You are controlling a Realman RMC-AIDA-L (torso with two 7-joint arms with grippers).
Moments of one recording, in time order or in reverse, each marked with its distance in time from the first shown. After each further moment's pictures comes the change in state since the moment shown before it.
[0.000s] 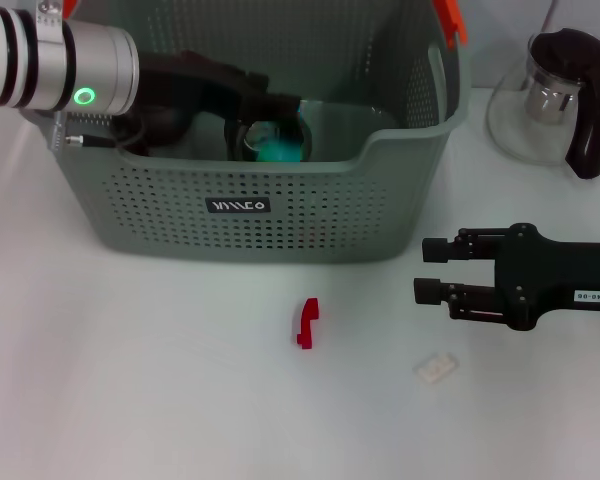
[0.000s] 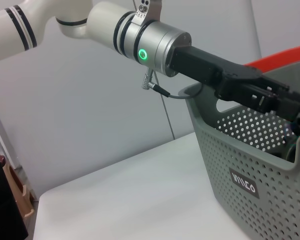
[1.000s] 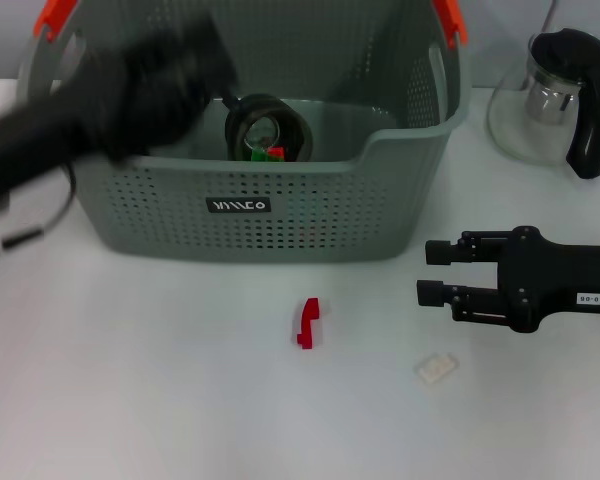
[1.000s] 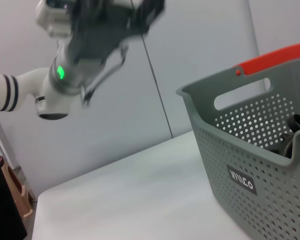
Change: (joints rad) left arm 0.223 0.041 -0.262 -0.411 -0.701 0.569 0.621; right arm -0.005 -0.003 0.000 0.006 -0.001 0.004 0.001
